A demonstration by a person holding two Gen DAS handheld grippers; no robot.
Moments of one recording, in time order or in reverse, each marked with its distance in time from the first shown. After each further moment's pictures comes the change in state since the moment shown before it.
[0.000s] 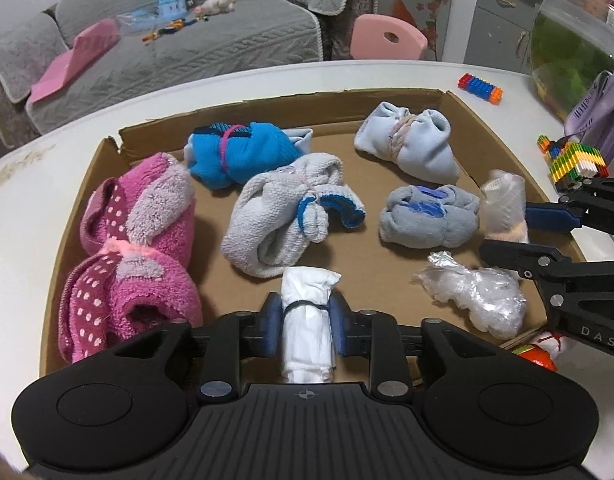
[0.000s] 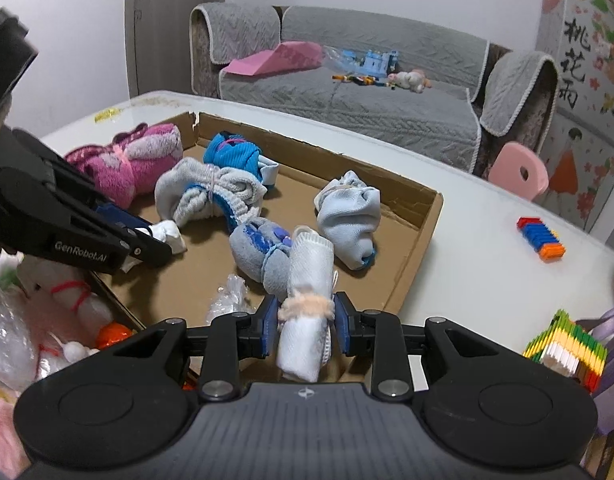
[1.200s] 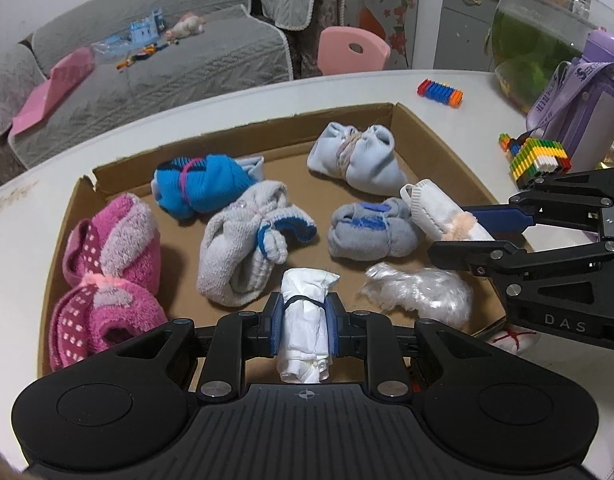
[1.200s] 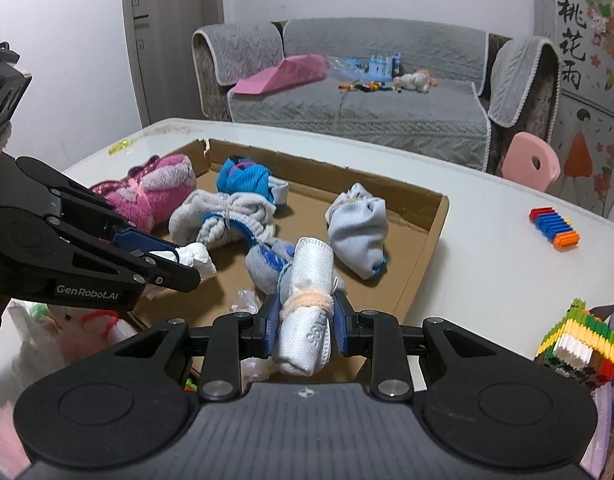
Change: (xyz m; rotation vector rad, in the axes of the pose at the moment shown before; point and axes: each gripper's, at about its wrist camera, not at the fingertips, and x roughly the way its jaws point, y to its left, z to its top) left arm -0.016 -0.023 0.005 0.076 -0.033 -0.049; right arm -0.008 -0.012 0.001 0.097 -0.028 0.086
